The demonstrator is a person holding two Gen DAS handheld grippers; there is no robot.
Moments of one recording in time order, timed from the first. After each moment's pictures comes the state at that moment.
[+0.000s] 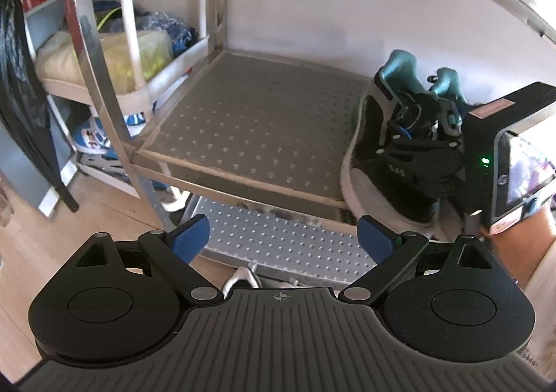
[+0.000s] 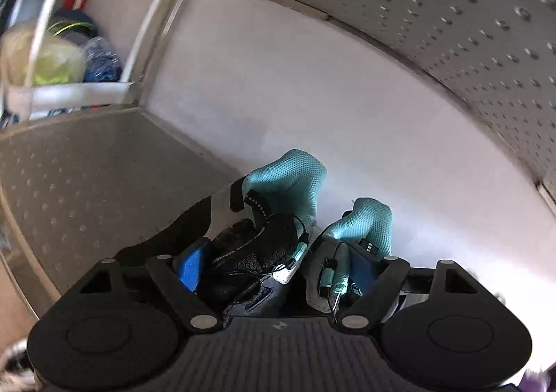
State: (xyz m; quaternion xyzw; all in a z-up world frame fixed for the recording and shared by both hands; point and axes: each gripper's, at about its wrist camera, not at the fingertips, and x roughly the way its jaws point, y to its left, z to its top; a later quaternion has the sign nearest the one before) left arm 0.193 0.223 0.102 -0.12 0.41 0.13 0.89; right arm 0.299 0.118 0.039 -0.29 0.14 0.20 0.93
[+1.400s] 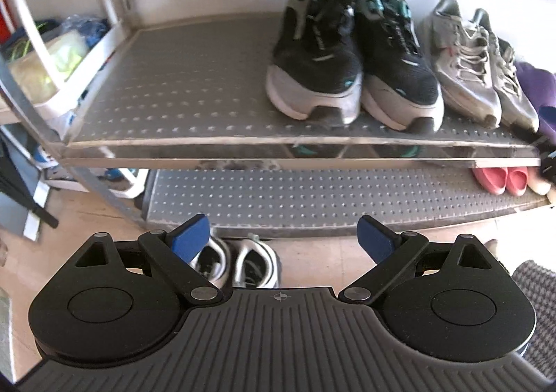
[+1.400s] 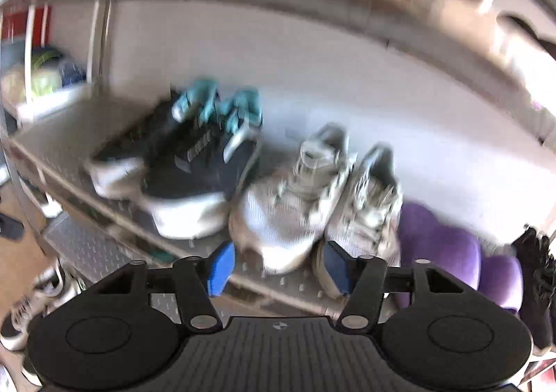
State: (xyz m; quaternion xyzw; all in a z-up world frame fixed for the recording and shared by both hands) left arm 0.205 0.134 0.076 -0.02 0.48 0.05 0.88; right arm 0.215 -0.073 0.042 -0.20 0.27 0.17 0.93
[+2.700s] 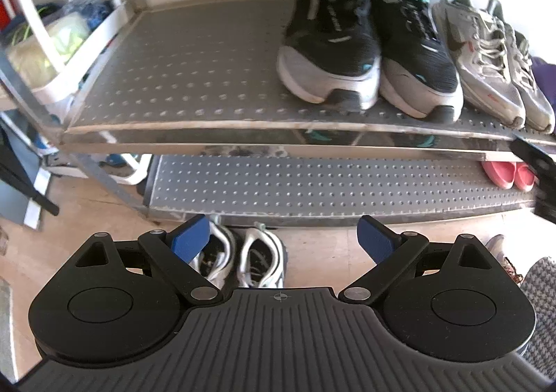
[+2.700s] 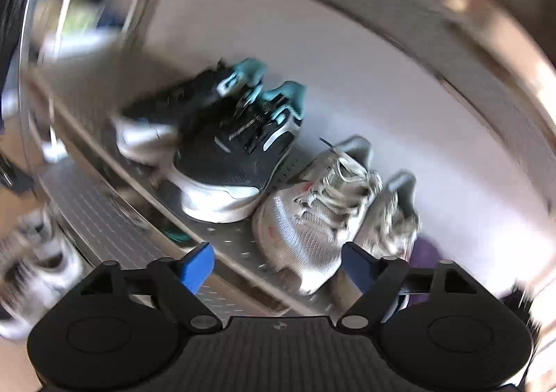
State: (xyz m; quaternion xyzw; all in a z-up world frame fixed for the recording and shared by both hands) left arm 0.200 0.159 0.068 -0.04 0.50 0.07 0.86; right arm 0.182 -0.056 0.057 -0.22 0.26 0.17 0.92
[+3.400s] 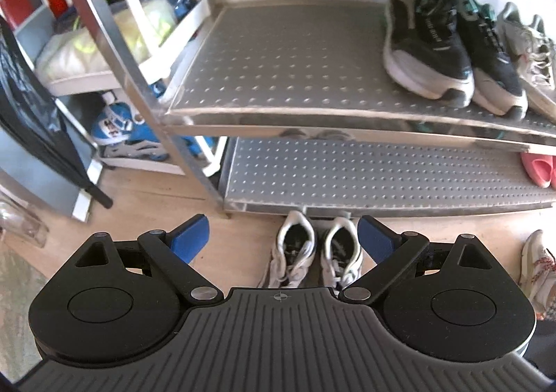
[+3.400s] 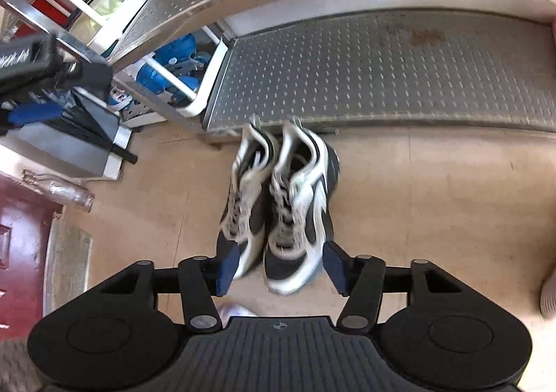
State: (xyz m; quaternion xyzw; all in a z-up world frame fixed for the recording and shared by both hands) left arm 0.156 0.245 0.076 -0.02 0.50 0.11 0.86; right arm 0.127 0.062 -0.058 0.08 0.57 0.24 0.78
